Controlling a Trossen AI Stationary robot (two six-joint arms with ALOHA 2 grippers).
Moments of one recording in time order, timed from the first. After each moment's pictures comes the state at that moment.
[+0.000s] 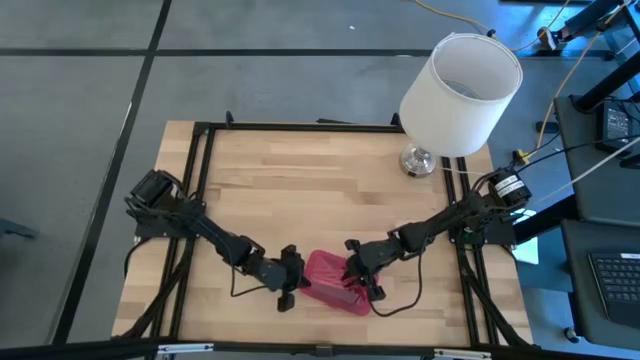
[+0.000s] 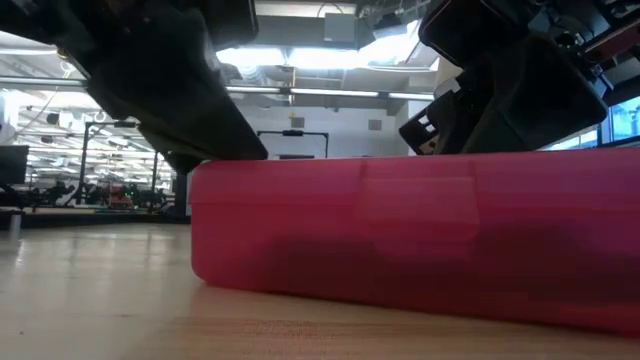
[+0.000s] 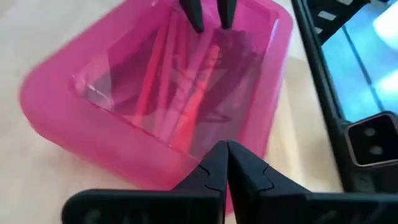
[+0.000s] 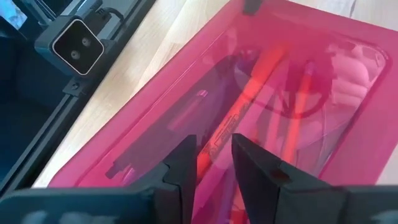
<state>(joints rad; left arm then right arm) -0.54 1.77 0.84 0.27 -0.25 -0.63 0.40 1.76 0.79 0.22 -0.13 0.15</state>
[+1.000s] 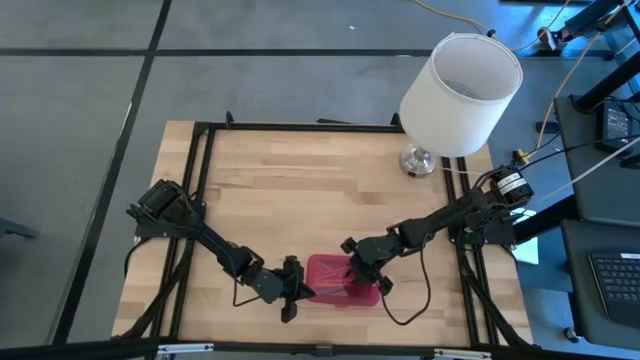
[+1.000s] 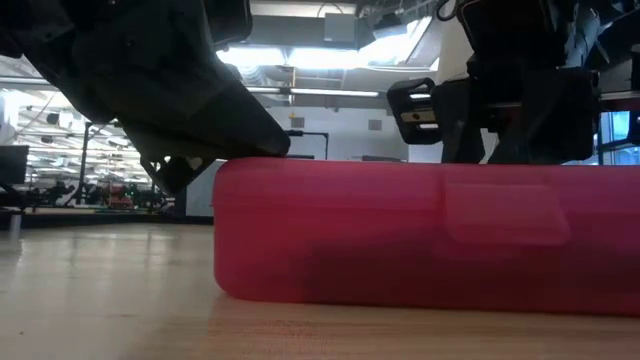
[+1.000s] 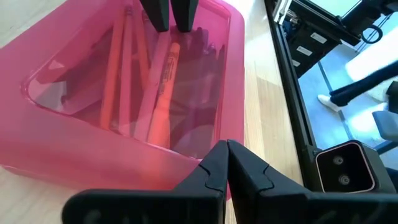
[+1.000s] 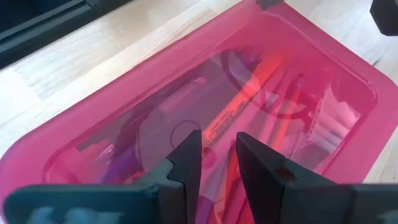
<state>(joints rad) -0.60 1.90 0.84 0.47 -0.34 -0.75 0.36 1.75 0.80 0.11 -0.17 -0.40</state>
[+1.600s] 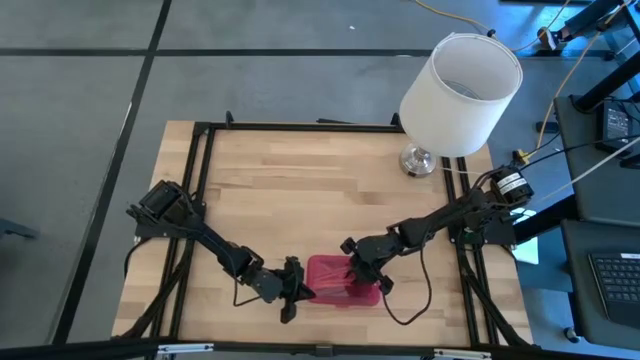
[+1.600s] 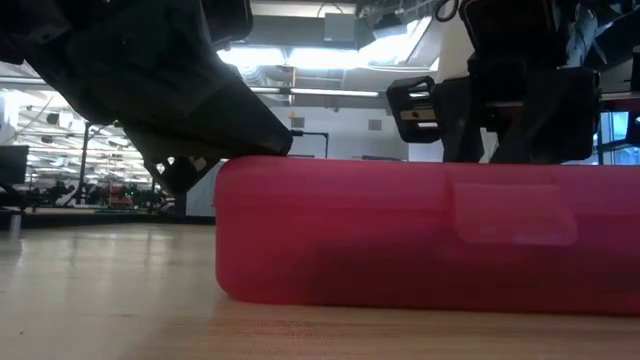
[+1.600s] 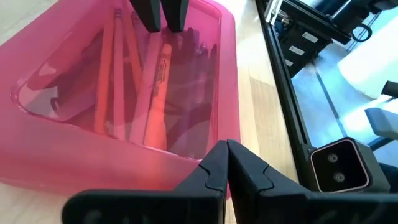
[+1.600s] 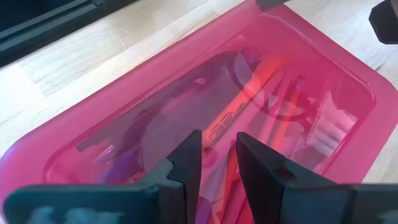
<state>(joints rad) -0.60 1.89 0.84 0.52 -0.32 -0.72 0.36 1.74 0.80 0.11 -0.20 -0.42</state>
